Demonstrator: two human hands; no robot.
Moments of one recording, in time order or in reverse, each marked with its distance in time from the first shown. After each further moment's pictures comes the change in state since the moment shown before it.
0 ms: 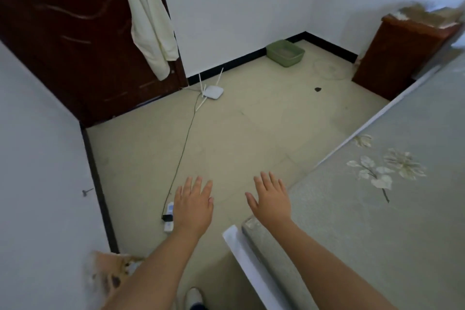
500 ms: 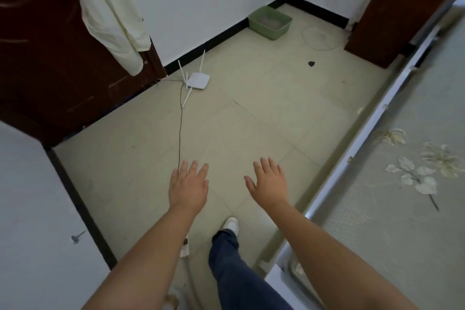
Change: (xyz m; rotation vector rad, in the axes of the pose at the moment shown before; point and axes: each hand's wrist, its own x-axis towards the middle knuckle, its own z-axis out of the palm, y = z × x) left_hand 0.249 -0.127 -0.020 0.035 -0.124 0.158; right_hand 0.229 -0.087 0.012 0.042 -0.090 0.250
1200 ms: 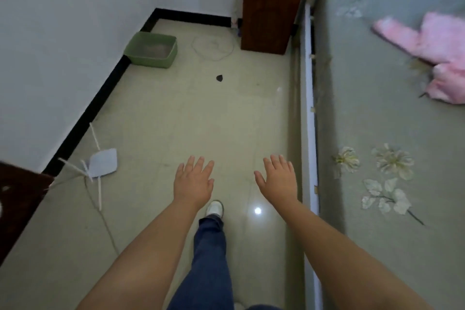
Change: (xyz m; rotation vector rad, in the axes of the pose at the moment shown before) left_hand 0.416 0.204 -0.112 0.201 -0.086 0.638; right_hand 0.286 0.185 -0.122 0.161 0.145 0.611
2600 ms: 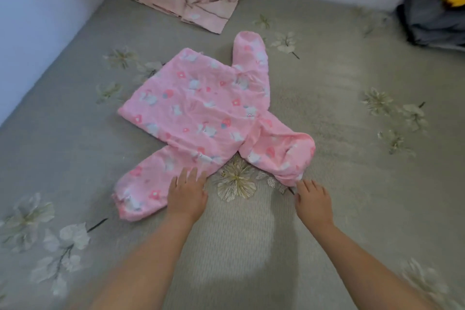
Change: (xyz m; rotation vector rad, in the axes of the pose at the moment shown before) left_hand 0.819 0.800 -0.228 0.502 -0.029 1.482; right_hand 0.488 0.621 -0.221 0.362 0.344 1.619
